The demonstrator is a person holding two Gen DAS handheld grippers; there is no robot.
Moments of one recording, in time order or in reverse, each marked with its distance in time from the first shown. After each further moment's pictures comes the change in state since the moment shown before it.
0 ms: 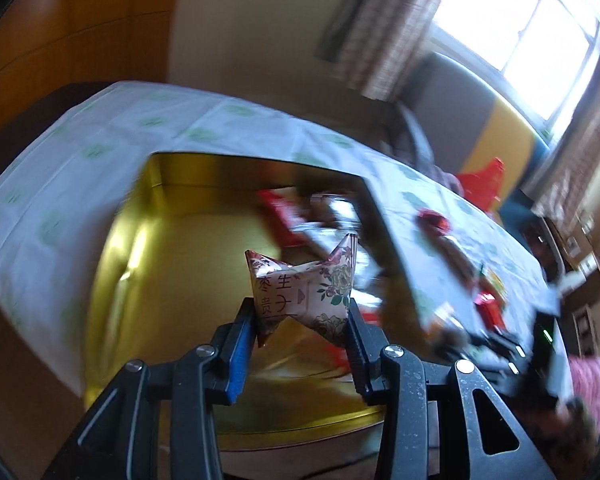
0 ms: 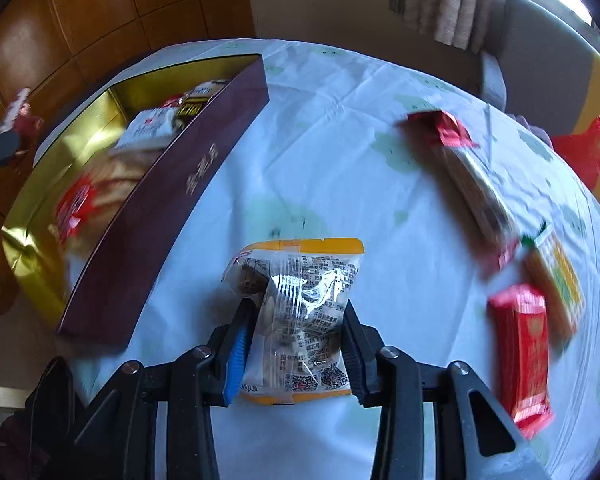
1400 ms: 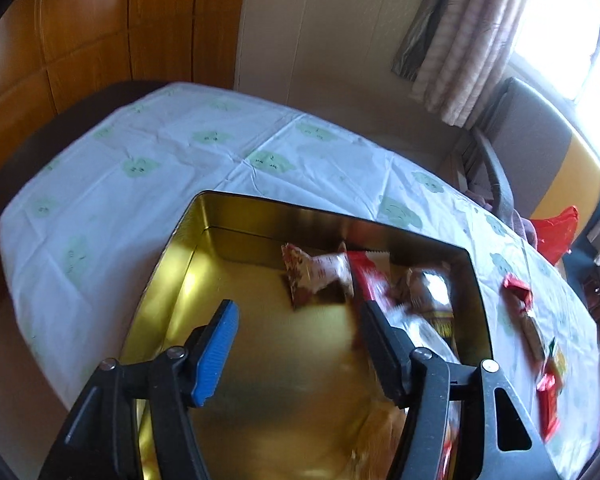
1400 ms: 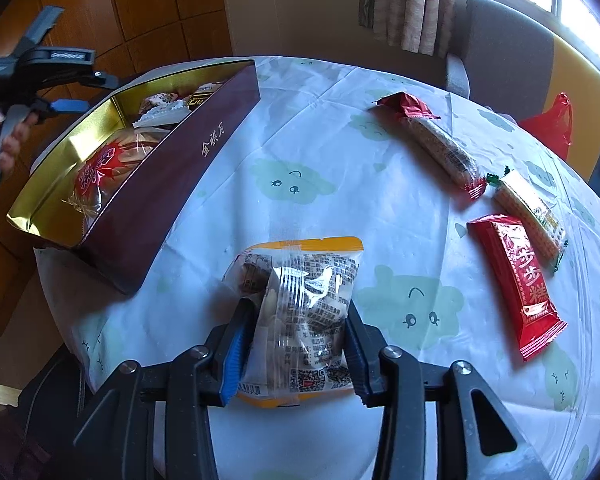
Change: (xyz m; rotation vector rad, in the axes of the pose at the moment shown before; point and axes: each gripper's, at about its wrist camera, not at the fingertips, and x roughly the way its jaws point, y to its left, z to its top) left arm 0.061 0.018 0.057 -0.089 -0.055 0.220; right arm -0.015 0.014 -0.040 0.053 -0.096 -0.059
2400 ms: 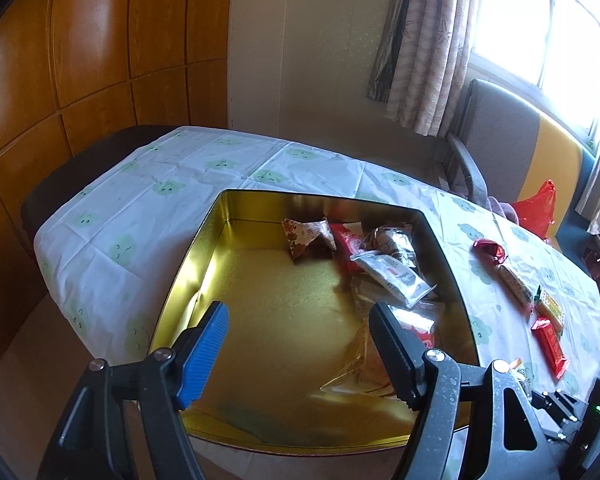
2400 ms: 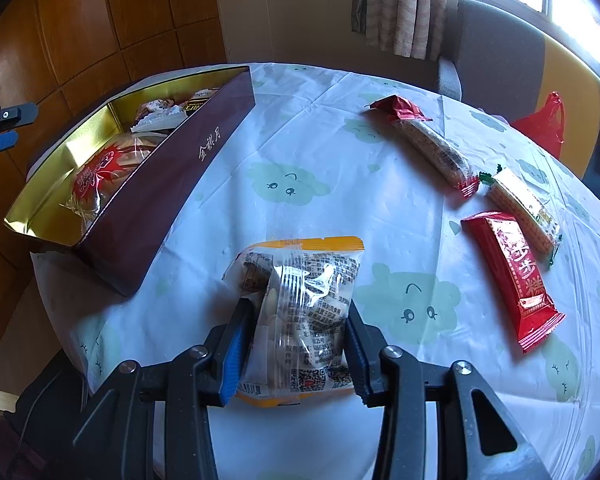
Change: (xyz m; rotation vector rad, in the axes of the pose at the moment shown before) left arm -0.082 -0.007 -0.074 0.101 -0.141 0.021; right arm -0.002 0.001 -0.004 0.014 -0.022 -0.016
